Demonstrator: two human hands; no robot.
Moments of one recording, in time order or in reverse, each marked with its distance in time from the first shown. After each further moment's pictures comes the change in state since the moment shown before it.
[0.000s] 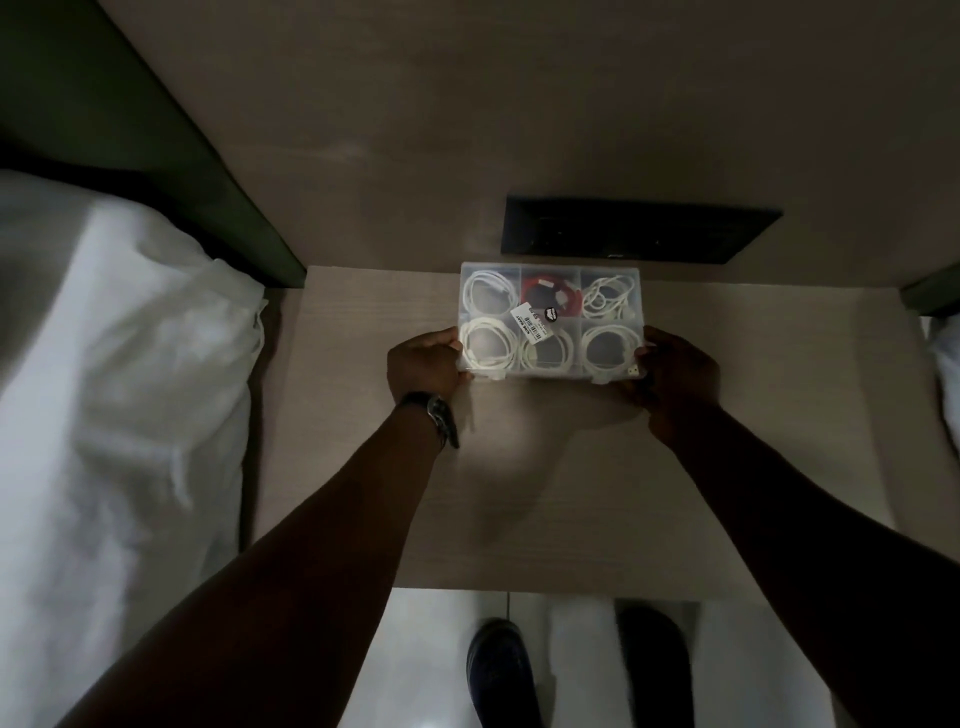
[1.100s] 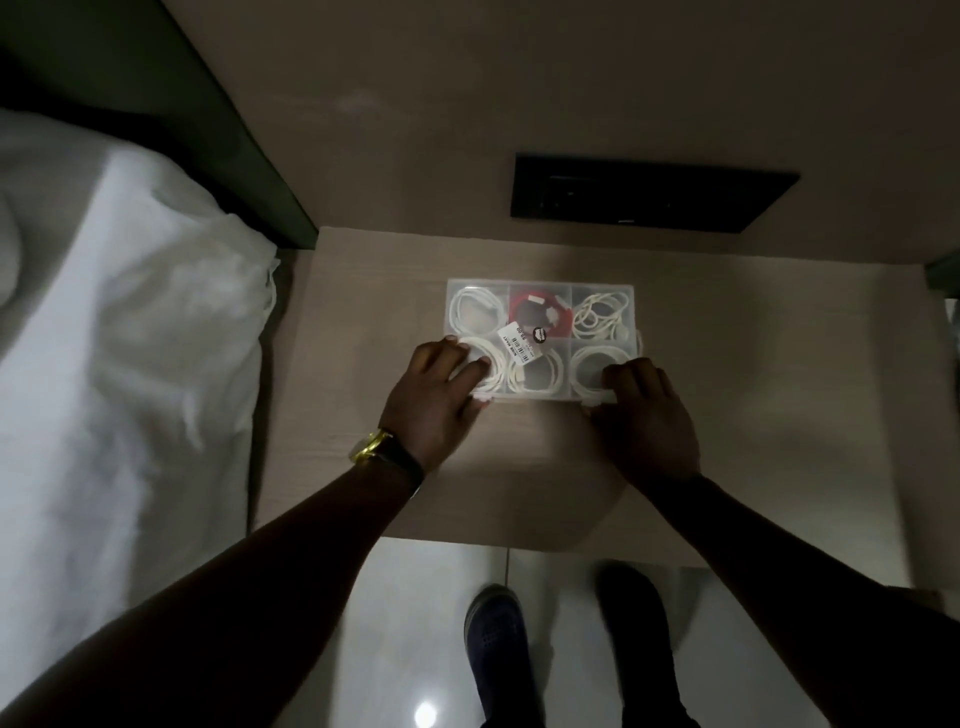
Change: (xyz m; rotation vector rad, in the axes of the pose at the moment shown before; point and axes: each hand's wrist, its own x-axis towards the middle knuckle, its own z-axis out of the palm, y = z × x) left_hand -0.036 -0.062 -0.063 1.198 -0.223 1.272; right_hand -0.044 0.074 -0.044 -1.217 -0.174 -1.184
